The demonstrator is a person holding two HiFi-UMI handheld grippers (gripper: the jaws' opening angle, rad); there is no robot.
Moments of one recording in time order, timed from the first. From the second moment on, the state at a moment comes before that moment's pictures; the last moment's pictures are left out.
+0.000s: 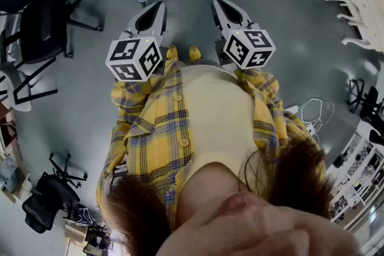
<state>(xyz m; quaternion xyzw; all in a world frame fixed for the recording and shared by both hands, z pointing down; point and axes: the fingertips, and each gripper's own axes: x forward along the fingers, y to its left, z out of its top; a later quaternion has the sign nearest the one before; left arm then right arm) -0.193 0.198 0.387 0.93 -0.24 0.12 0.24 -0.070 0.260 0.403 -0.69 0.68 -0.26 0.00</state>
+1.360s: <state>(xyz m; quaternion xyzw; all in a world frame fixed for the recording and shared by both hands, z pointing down) -0.196 0.114 0.431 0.93 -0.23 0.18 0.23 -0.074 0.167 0.424 -0.68 0.67 -0.28 0.02</state>
